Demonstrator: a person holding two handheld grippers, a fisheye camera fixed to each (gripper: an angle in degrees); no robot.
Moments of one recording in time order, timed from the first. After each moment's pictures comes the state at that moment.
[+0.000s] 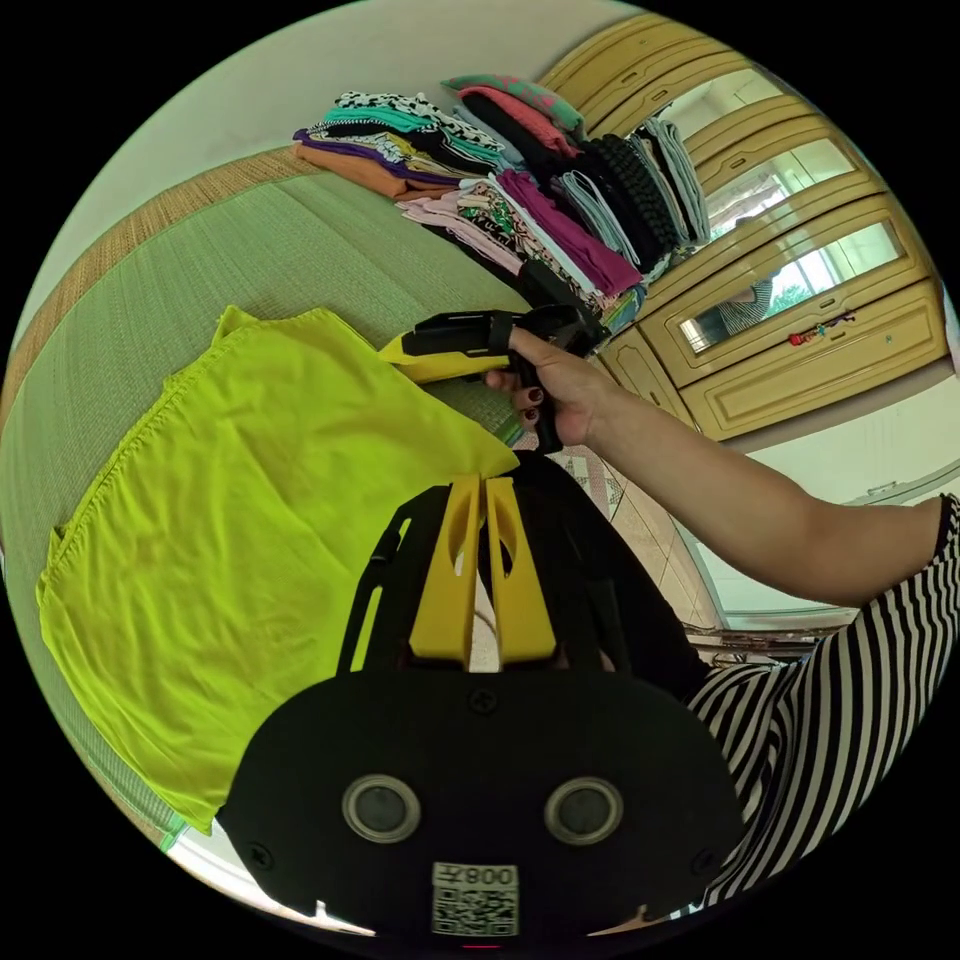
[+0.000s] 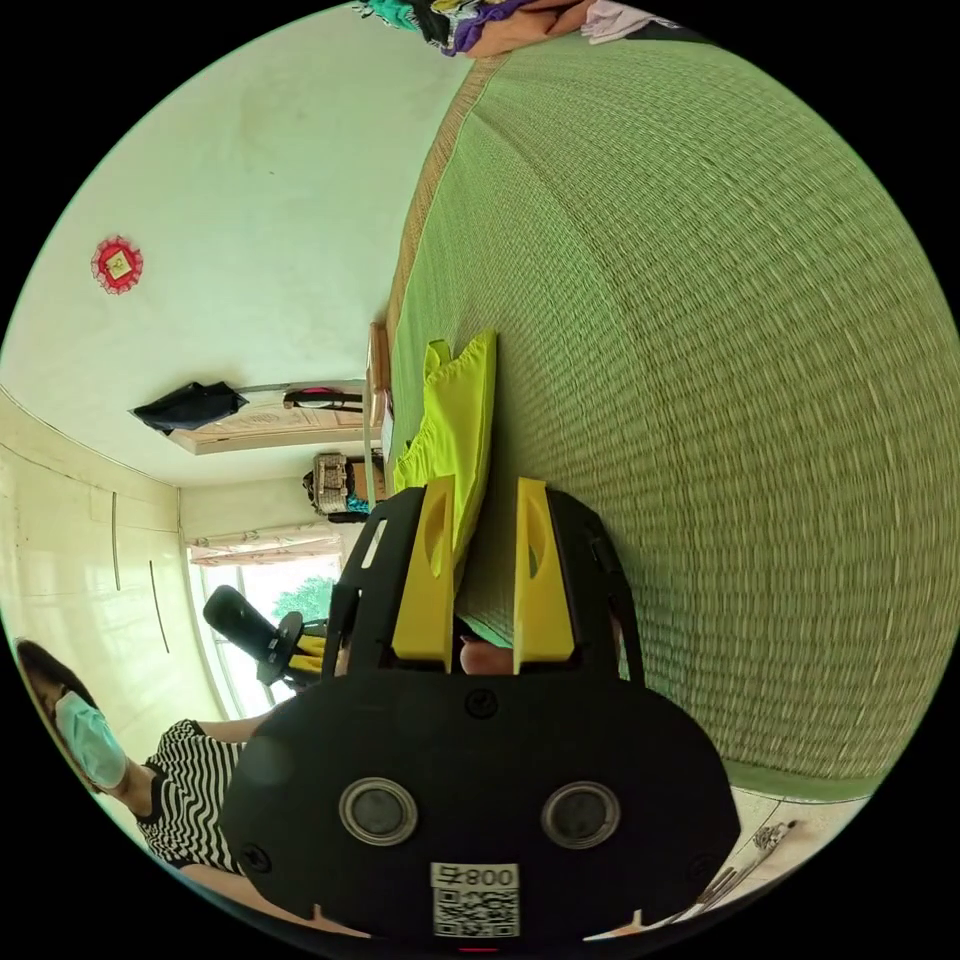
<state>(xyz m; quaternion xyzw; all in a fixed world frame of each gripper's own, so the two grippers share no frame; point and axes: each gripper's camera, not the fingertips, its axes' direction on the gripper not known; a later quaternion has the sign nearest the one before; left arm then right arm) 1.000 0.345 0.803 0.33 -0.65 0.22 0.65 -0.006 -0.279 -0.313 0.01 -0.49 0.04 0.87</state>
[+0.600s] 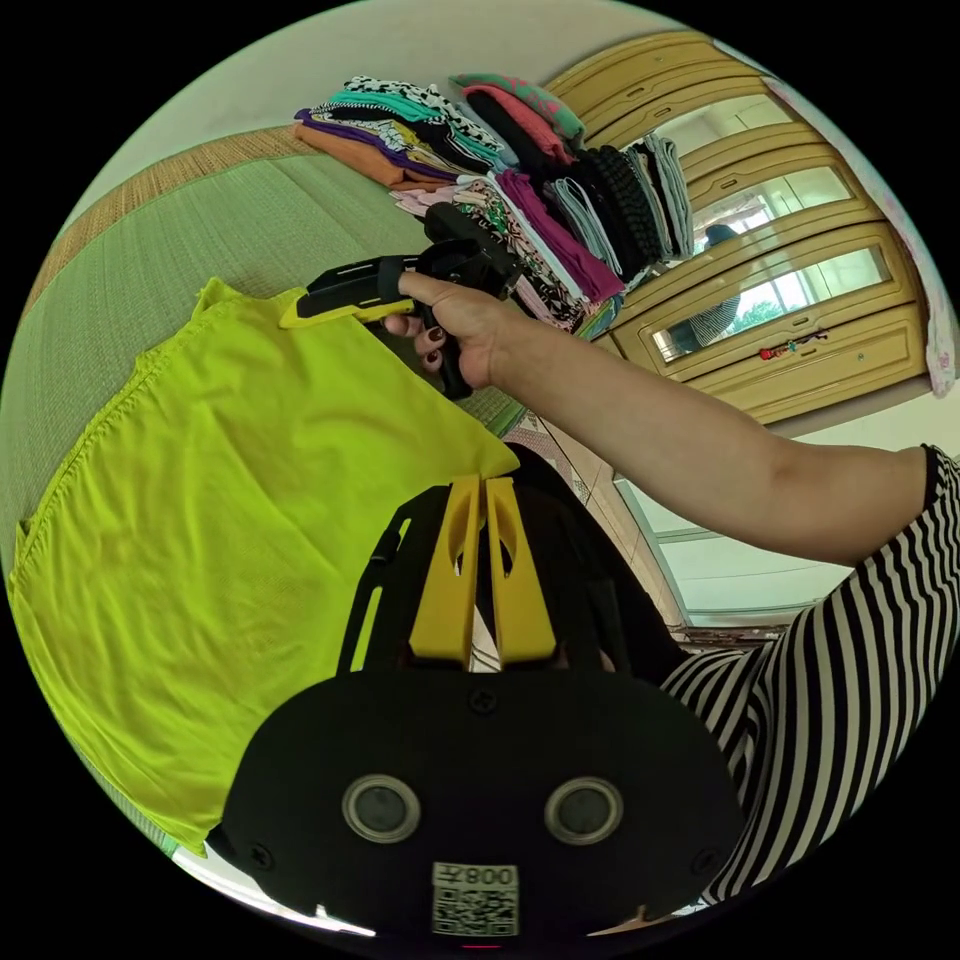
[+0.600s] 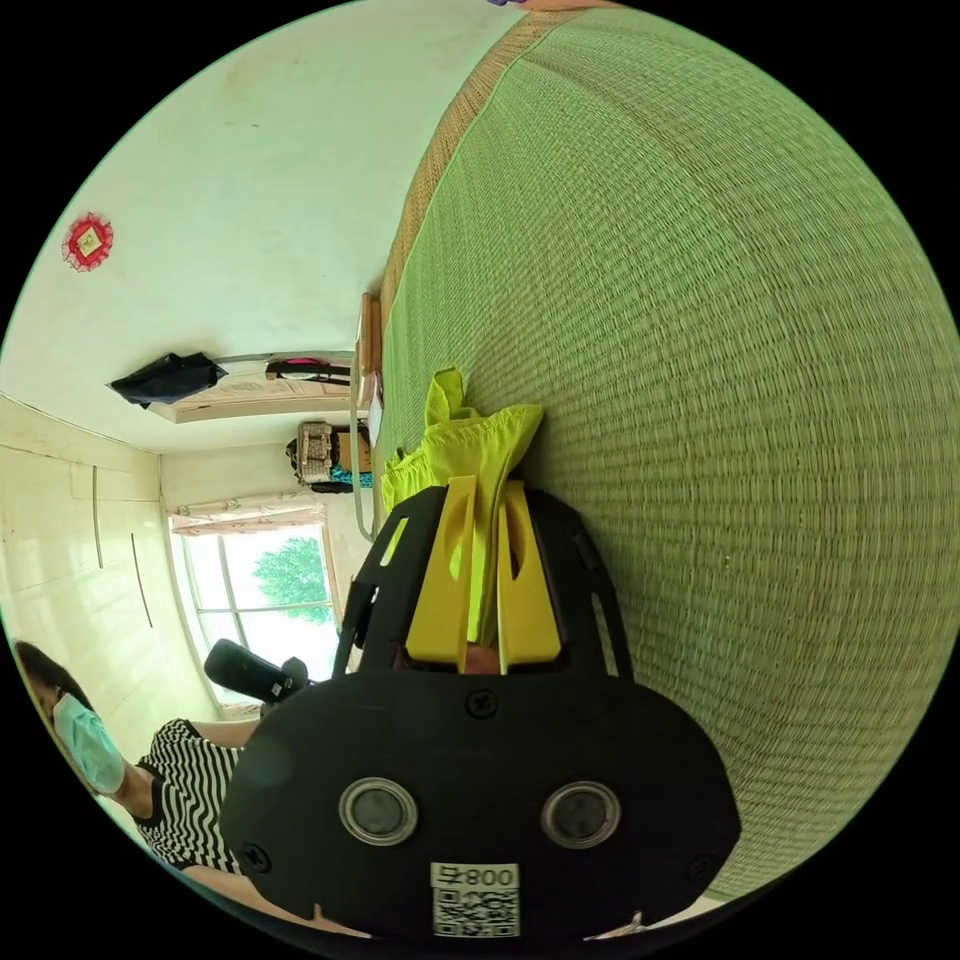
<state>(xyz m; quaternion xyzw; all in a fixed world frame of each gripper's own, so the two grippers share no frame) 0.942 0.352 0.712 0.32 -0.60 0.24 0.69 -0.092 -0.388 -0.275 -0.02 -0.47 -0.01 0.88</state>
